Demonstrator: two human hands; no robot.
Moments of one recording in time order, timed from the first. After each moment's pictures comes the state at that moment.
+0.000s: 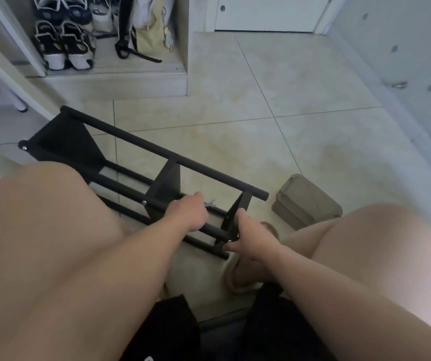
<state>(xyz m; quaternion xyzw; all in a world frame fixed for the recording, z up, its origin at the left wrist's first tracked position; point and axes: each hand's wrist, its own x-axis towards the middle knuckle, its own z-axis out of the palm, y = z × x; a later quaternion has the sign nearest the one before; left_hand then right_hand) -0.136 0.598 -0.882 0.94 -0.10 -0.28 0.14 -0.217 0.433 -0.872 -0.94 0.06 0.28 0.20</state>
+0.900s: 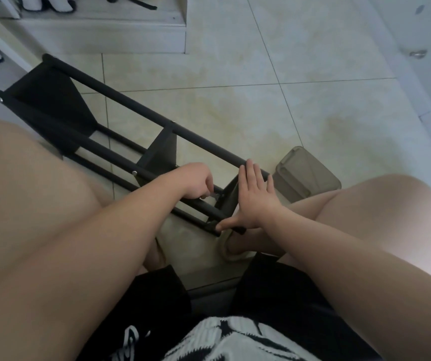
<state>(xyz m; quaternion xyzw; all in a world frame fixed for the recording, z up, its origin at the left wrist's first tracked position) -0.127 0.597 -0.883 0.87 -0.19 -0.39 0.22 -0.207 0.426 -0.873 -0.94 0.00 0.33 -0.05</state>
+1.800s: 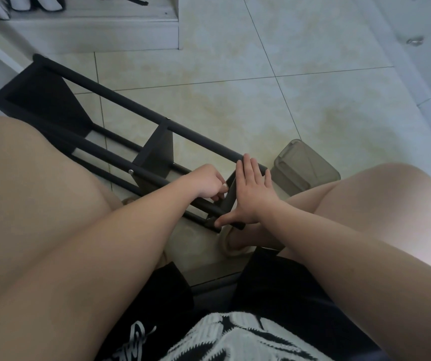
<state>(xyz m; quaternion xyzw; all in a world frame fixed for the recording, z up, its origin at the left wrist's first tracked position) -0.143 0.564 -0.898 0.83 -0.08 -0.43 0.35 -0.210 0.427 -0.874 -0.95 0.00 0.32 -0.02</state>
